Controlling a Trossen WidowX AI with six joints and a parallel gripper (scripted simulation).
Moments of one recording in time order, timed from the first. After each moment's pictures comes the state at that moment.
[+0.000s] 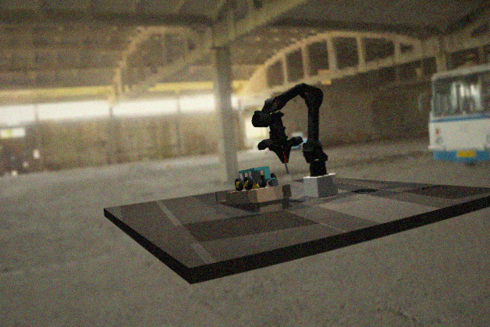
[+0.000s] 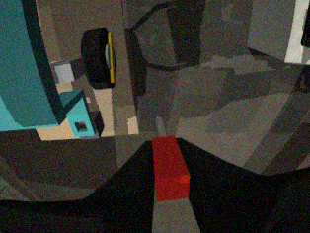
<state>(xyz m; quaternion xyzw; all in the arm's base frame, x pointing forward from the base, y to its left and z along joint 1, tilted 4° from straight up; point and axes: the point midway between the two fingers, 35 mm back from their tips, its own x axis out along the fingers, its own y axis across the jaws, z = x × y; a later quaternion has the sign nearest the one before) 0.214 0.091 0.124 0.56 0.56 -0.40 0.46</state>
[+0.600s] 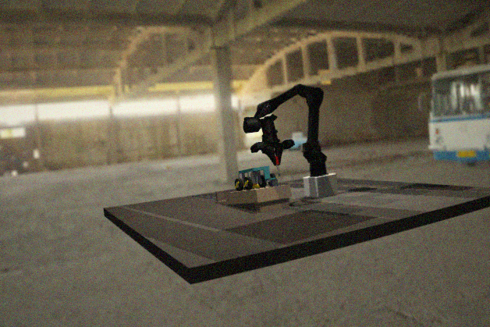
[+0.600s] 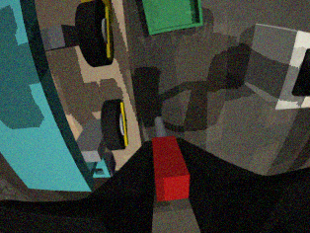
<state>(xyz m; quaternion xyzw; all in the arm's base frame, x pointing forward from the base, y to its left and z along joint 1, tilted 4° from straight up) 0.218 0.025 0.116 0.56 0.56 -0.41 0.46</state>
